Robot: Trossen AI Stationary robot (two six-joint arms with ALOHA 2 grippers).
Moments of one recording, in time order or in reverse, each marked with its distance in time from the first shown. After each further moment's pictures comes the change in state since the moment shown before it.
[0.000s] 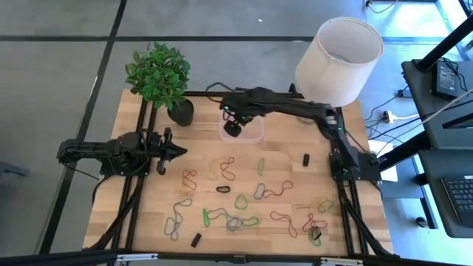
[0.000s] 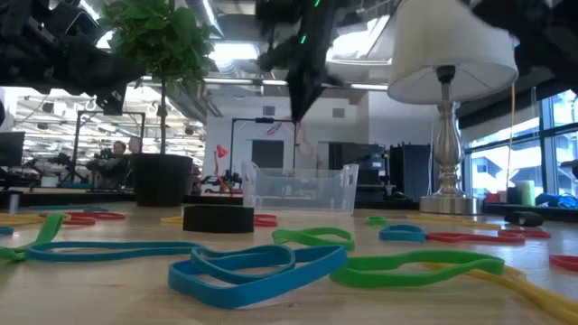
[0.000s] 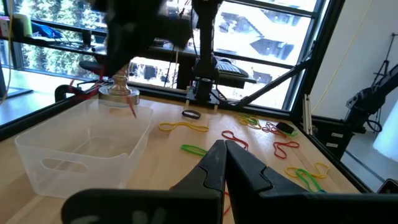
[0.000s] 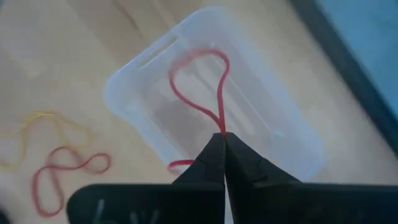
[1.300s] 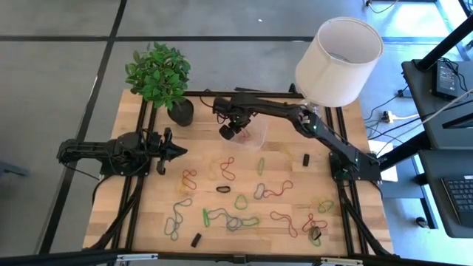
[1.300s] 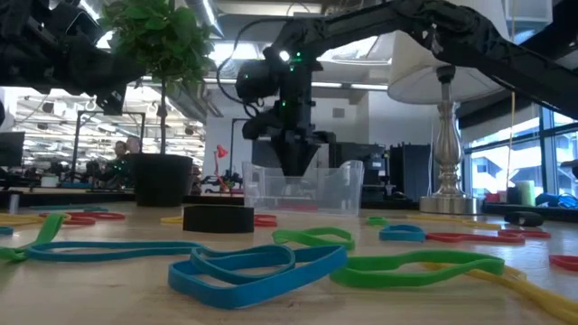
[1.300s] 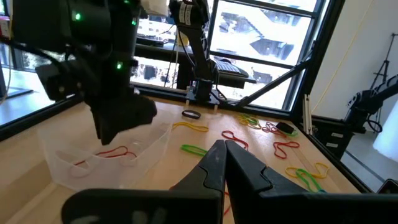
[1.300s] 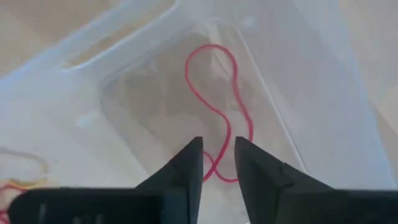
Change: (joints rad) left arm 0.000 0.000 0.000 0.000 0.000 0.000; right arm -0.062 0.259 0.126 -0.087 -0.159 0.125
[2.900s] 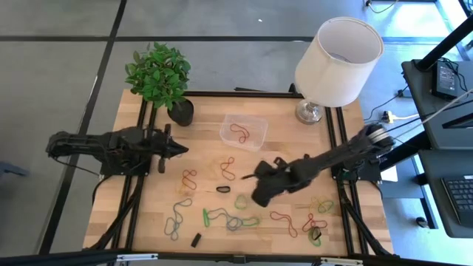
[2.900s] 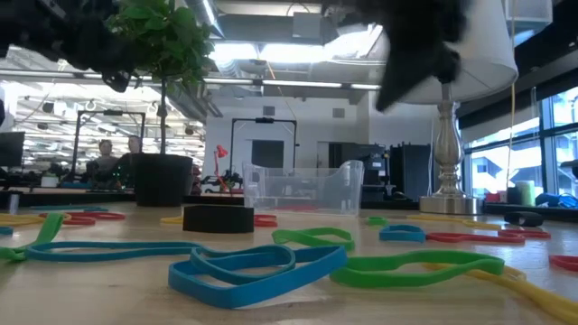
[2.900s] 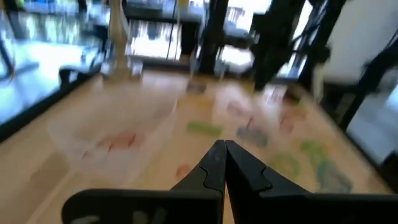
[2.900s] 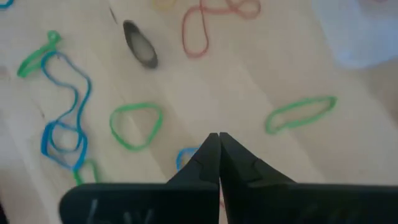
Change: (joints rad) left arm -0.001 0.330 0.286 -0.212 -0.008 0.063; right arm 0.701 -0.809 -1.119 0.673 0.278 0.438
